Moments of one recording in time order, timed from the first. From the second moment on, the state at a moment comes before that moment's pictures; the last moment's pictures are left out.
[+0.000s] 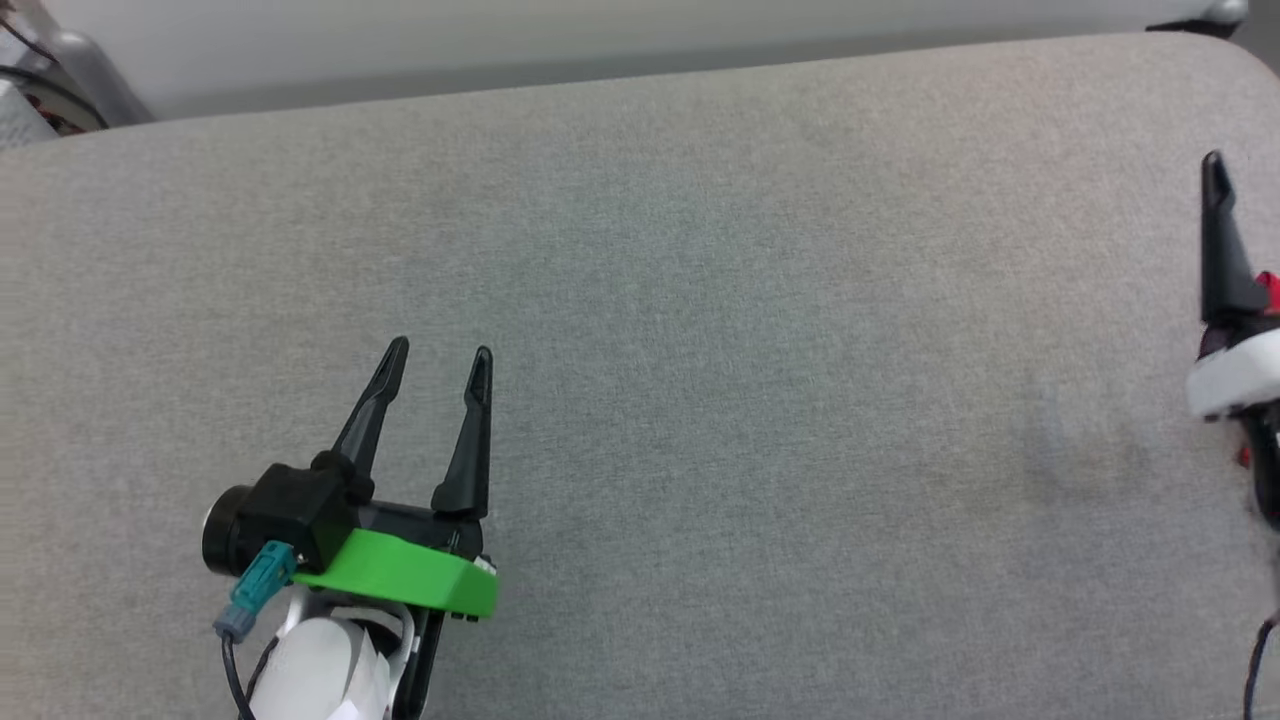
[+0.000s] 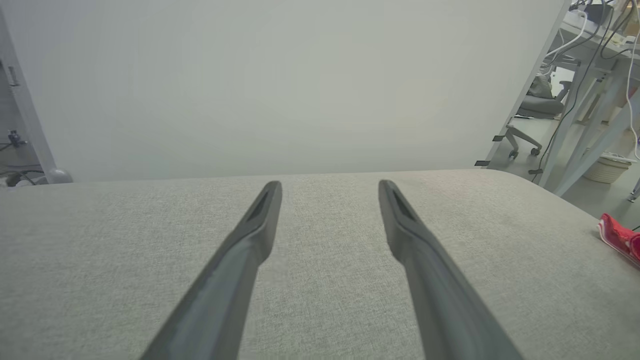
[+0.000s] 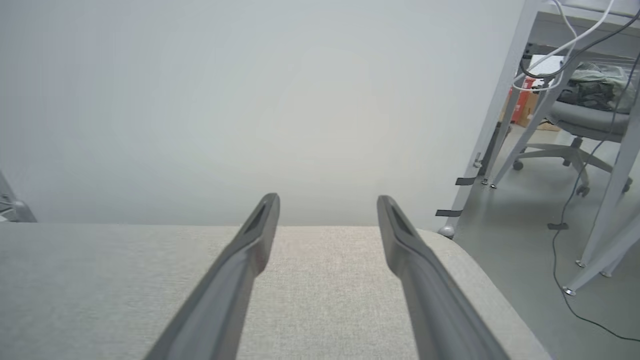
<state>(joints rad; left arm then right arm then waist) -0.13 0.15 -0.17 0.00 -0.28 -0.11 -0.26 -0.44 -0.37 -0.03 0.24 0.35 0.13 -0.17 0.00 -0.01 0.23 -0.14</state>
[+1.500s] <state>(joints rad) -0.04 0.06 -0.06 0.12 -0.16 -0.13 -0.26 -0.06 -0.07 0.03 0.08 0.21 0.13 -0.25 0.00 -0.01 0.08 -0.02</state>
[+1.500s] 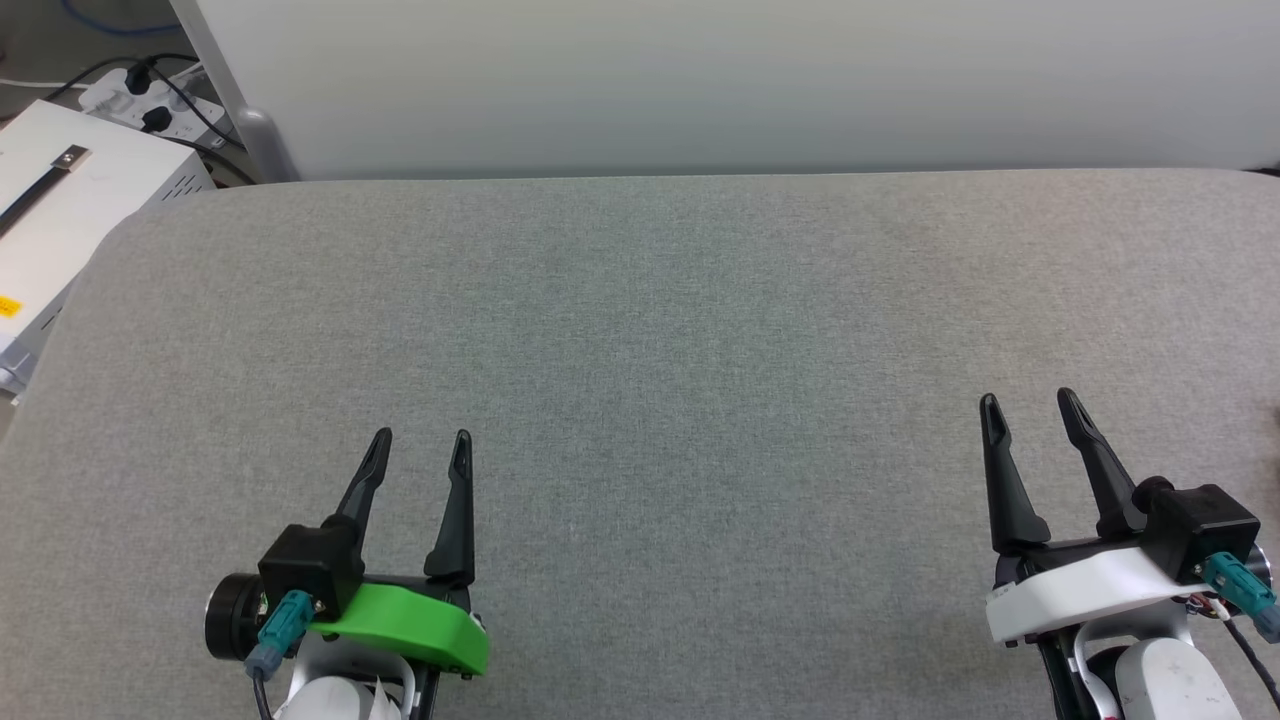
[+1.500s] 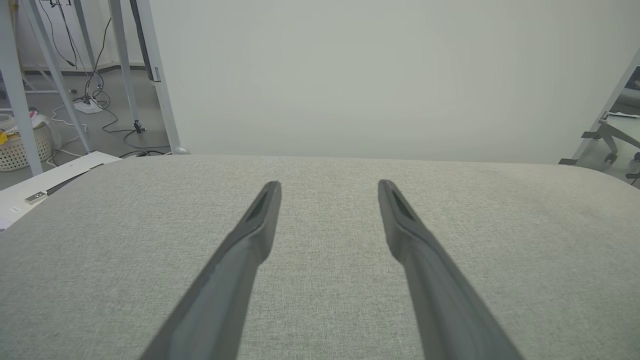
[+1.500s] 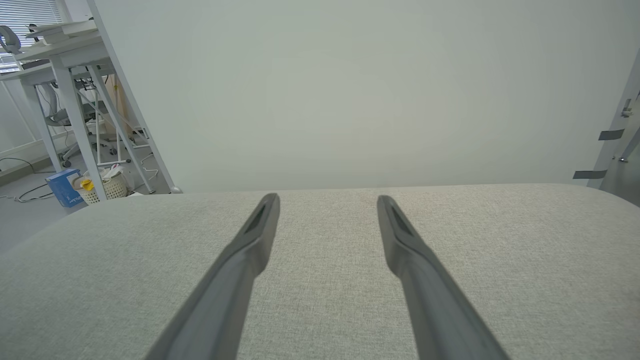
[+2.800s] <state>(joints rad) -0.04 0.06 -0.05 0.10 -0.15 -0.10 -0.20 -0.06 -0.07 0.02 0.06 0.17 0.13 -0.20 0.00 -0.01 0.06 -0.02</state>
